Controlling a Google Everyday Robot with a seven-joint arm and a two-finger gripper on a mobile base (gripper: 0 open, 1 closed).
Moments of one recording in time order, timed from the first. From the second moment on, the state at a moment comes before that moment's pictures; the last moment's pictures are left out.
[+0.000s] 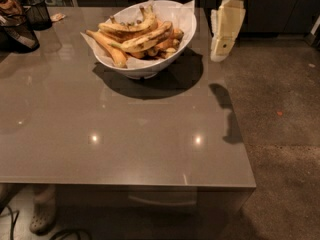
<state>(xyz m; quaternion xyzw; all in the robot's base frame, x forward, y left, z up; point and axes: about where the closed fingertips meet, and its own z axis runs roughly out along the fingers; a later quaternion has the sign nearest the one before) 0.575 -0.111 1.024 -0.73 0.65 -0.06 0.22</state>
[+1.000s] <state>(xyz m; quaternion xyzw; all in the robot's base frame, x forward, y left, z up) 0.636 -0.025 1.036 -0.80 0.55 -0.05 0.23</state>
